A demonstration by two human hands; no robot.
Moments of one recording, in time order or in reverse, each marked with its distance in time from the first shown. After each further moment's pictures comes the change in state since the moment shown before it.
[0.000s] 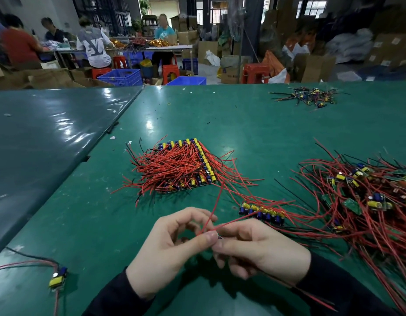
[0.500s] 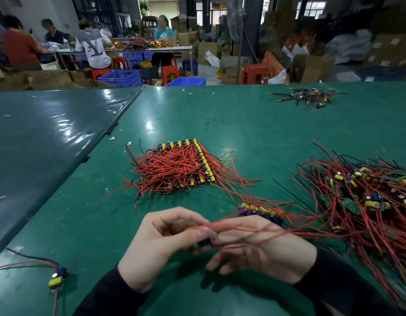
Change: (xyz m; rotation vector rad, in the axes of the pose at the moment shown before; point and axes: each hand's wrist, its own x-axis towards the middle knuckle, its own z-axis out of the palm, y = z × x) left_hand 0.000 0.008 -0.004 -0.278 0.047 -0.103; right_hand 0.001 0.000 -0.011 0.304 -0.078 0.064
